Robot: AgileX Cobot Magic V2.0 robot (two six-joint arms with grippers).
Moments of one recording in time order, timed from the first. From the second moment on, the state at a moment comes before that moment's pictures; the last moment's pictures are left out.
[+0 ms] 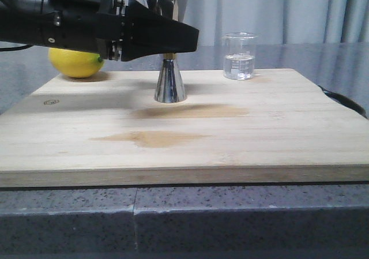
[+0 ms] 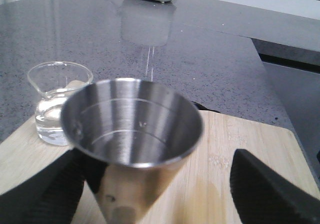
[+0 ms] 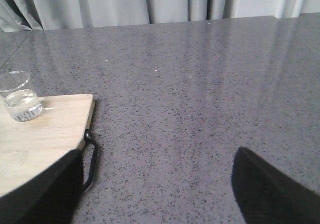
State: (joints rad) left arm -0.33 1.82 -1.03 -1.77 1.16 2.16; right arm -0.02 0.35 -0.50 -0.11 0.51 0.08
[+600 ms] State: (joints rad) left arm -0.34 1.83 -1.04 -1.77 1.16 2.16; right arm -0.02 0.35 -0.50 -0.12 0.51 0.08
